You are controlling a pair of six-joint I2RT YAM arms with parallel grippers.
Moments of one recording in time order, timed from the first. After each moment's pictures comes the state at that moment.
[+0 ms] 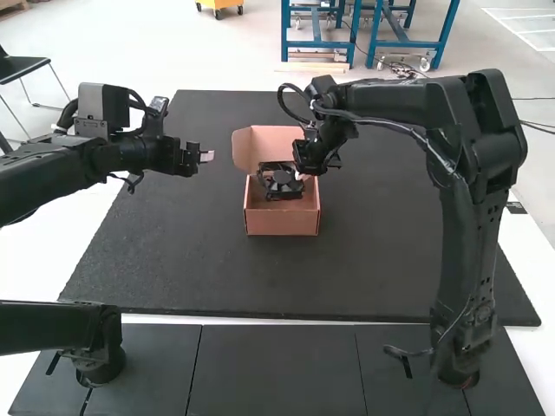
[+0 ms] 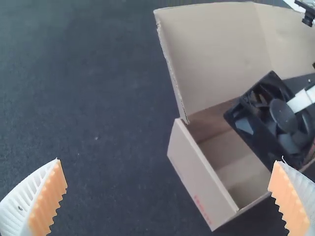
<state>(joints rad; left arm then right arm) -0.11 1.07 0.77 -0.22 0.36 0.06 0.54 1.96 1.56 -0.79 -0.22 0.20</state>
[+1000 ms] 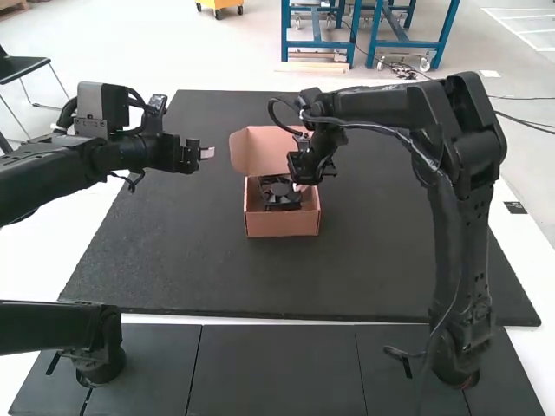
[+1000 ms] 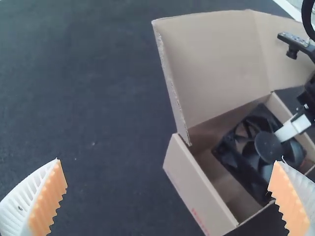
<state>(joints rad) -0.11 1.07 0.77 -0.20 0.37 0.03 0.58 2.02 1.59 -0.84 -0.17 0.19</state>
